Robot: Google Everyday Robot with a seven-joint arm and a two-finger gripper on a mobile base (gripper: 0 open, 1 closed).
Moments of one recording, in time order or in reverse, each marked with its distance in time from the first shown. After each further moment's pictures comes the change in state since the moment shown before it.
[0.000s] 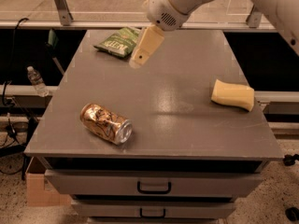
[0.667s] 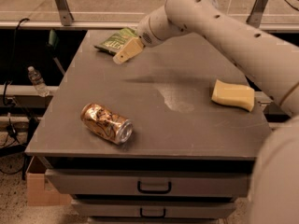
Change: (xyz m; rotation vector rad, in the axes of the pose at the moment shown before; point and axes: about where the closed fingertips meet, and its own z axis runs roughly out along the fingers) arm 0.040 -0.082 0.121 0.181 -0.112 0.326
